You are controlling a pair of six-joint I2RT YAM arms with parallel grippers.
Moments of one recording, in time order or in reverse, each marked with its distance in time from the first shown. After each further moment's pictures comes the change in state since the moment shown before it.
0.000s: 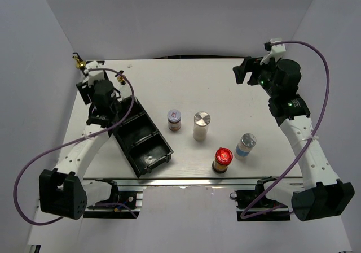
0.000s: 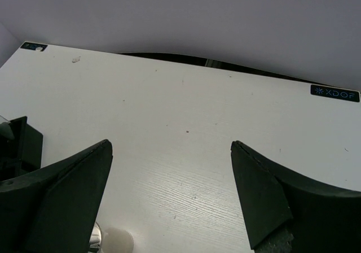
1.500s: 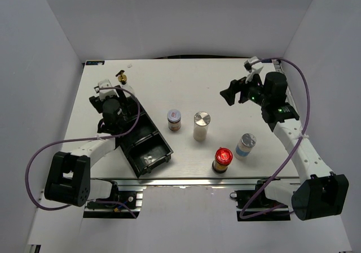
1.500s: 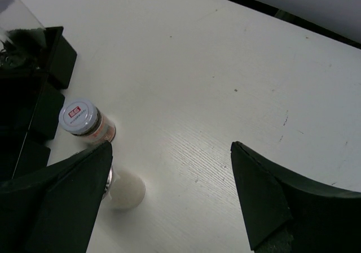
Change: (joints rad) left arm 0.002 0.105 -0.363 0.470 0.273 -0.111; right arm 0.000 0.006 -0.211 0.056 -0.291 -0.111
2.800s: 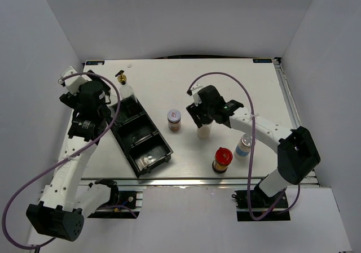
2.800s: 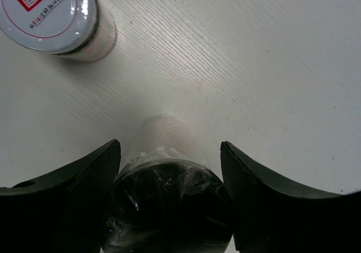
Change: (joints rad) left arm 0.000 -0.314 0.503 -1.011 -0.185 -0.383; right arm 0.527 0.392 0.132 -0.295 0.544 -0.087
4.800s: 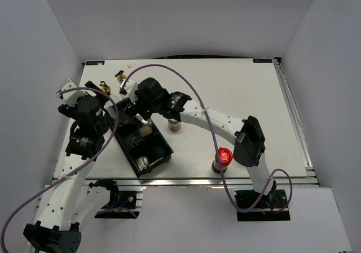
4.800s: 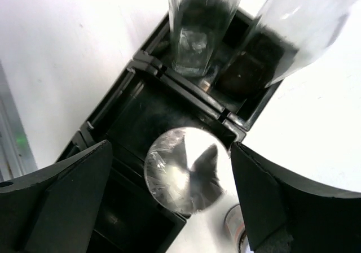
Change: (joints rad) left arm -0.026 -0.196 -0.179 0.063 0.011 0.033; right arm 0.345 0.529 0.826 -0.055 -0.202 -0.029
